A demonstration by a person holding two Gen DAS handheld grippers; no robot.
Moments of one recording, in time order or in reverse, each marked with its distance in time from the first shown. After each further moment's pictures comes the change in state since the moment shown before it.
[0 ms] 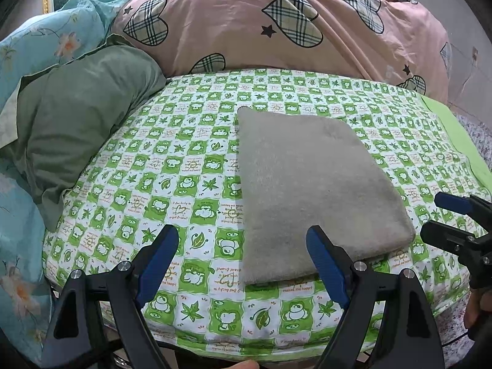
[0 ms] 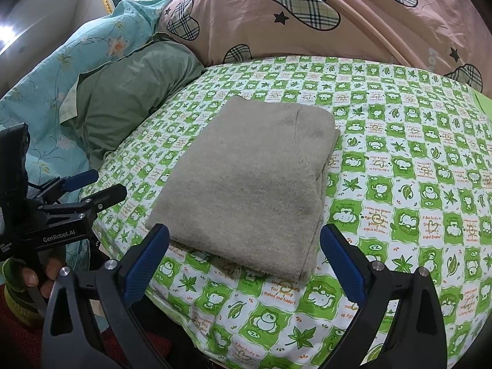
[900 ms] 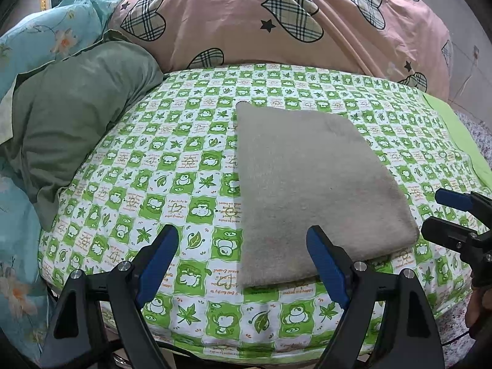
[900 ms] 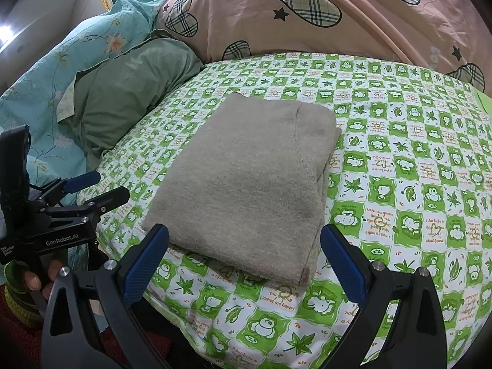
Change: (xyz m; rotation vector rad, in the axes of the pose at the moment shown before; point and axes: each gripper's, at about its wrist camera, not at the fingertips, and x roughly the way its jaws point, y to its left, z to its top) left arm 0.012 -0.003 0.000 -0.008 0.023 0.000; right arm 0.009 -0.006 0.003 -0.003 0.015 0.003
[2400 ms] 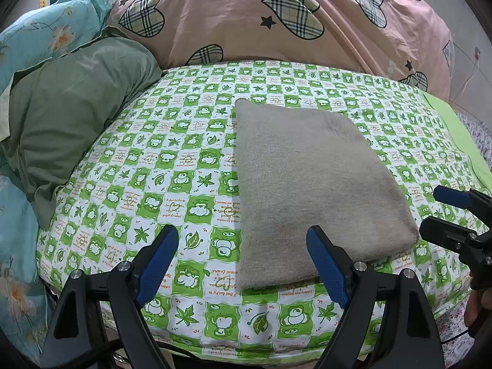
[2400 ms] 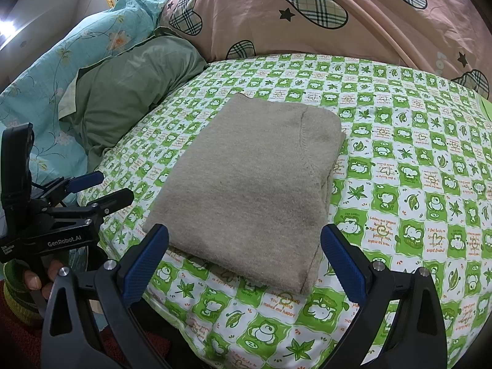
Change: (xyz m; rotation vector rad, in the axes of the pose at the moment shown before) left arm 0.006 0.005 0.005 0.000 0.017 -0.009; right arm 0.003 0.003 0.007 -0.020 0.005 0.005
